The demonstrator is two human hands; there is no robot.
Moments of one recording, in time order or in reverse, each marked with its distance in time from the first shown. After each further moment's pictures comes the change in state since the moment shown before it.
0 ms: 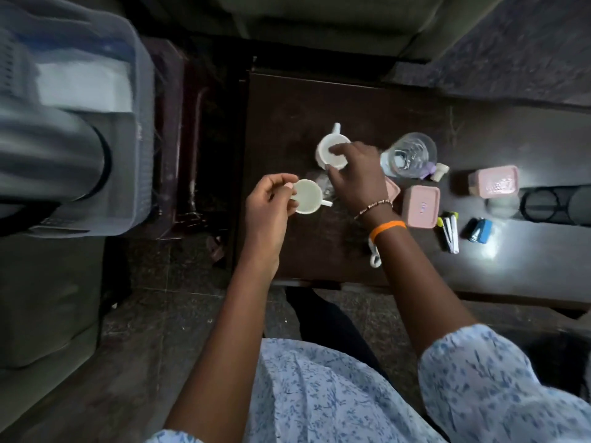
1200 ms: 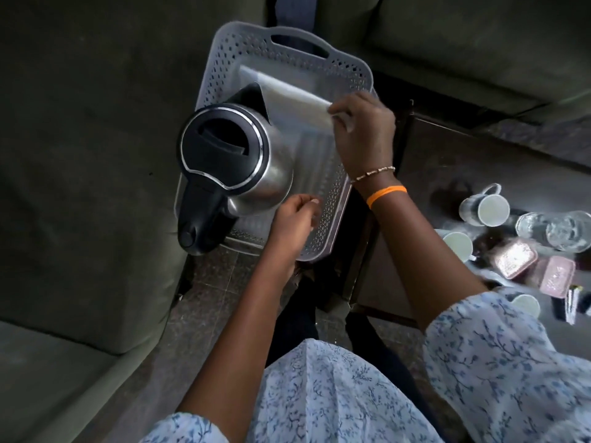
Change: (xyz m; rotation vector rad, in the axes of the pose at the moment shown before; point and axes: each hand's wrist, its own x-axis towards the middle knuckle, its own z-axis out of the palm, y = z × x) left_hand 0.109 0.027 -0.267 -0.030 -0.067 -0.164; right_hand 0.101 -0.312 0.131 0.166 0.258 -0.275
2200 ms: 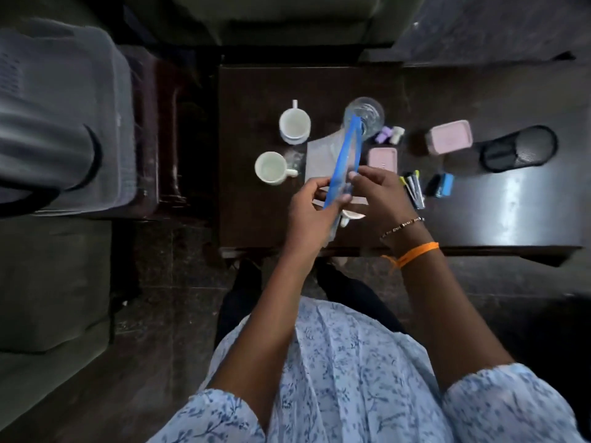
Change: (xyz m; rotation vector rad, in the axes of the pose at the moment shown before) left_hand -0.180 -0.114 0.366 0.337 -0.108 0.298; right_hand -0.253 0.244 -0.327 0.861 -0.099 0.934
